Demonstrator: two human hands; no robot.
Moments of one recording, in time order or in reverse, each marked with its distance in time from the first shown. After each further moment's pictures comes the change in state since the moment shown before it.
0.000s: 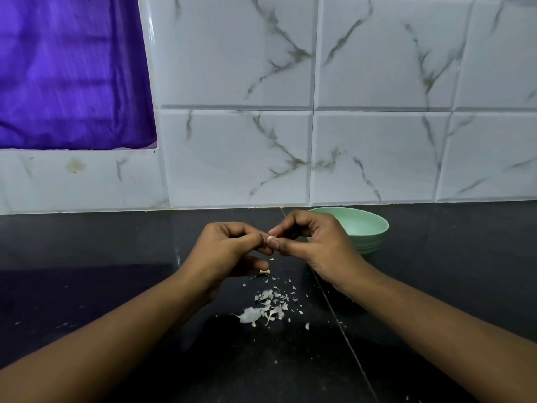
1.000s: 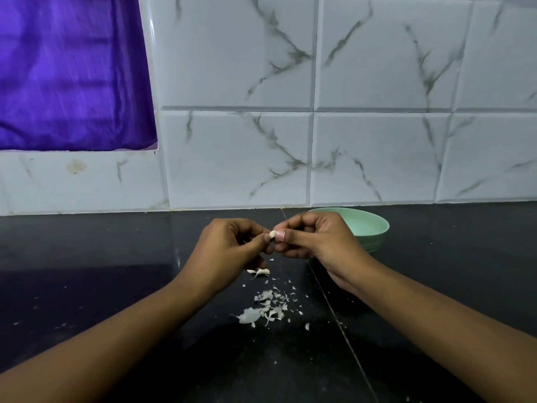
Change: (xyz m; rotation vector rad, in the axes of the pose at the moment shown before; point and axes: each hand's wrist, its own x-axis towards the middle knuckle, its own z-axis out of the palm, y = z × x) left_hand 0.005 -0.007 -0.007 0.348 -0.025 0.304; right_hand 0.001 -0.005 -0.003 0.260 0.052 0.284
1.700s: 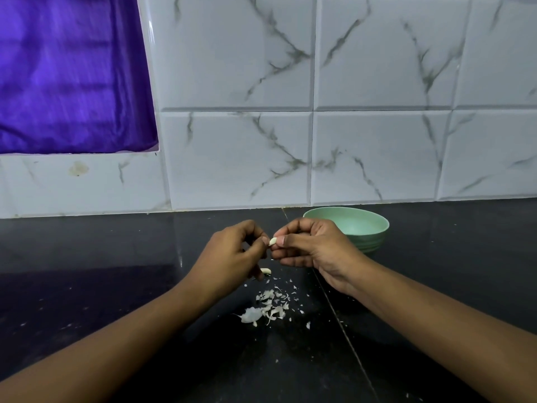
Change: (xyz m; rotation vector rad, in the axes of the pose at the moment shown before) left_hand 0.000 -0.006 0.005 0.170 -0.032 -0.014; right_hand -0.002 0.001 0.003 0.082 -0.020 0.155
